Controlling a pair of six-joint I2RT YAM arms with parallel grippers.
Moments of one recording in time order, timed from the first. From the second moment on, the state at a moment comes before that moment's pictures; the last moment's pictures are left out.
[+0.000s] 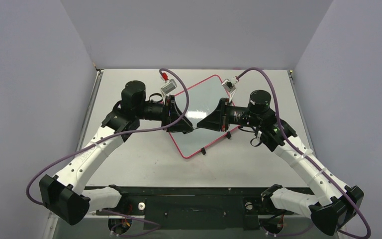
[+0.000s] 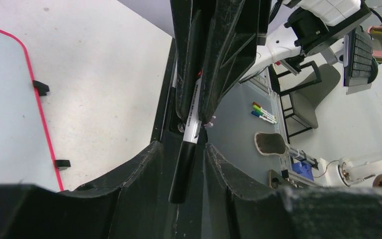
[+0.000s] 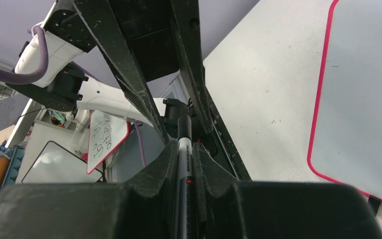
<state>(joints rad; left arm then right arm) -0.54 1.23 1.17 -0.21 1.05 -0.44 0.56 1.09 1.09 -0.18 -0.80 0.66</state>
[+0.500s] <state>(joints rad) -0.51 1.20 1.16 -0.21 1.05 -0.44 0.56 1.09 1.09 -0.18 -0.77 0.67</state>
